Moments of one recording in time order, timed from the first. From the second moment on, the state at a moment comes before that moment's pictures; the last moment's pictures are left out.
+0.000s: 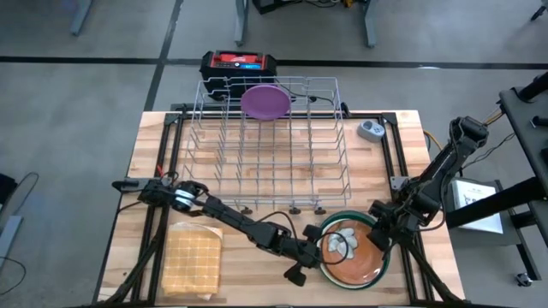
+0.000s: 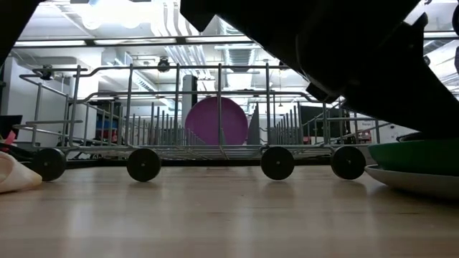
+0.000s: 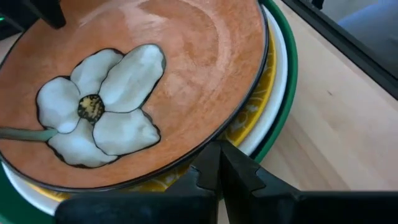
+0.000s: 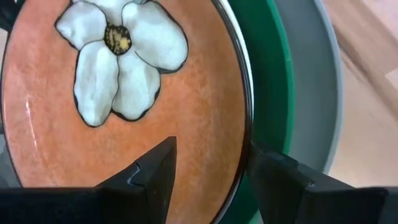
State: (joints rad) left arm -0.37 2.38 1.77 -0.07 -0.11 0.14; right arm 0.93 0.92 0.42 -0.65 0.24 1.55
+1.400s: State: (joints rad) left arm -0.33 2.39 1.76 -0.02 -0.20 0.11; right arm 0.93 0.75 0.39 -0.64 0.35 1.50
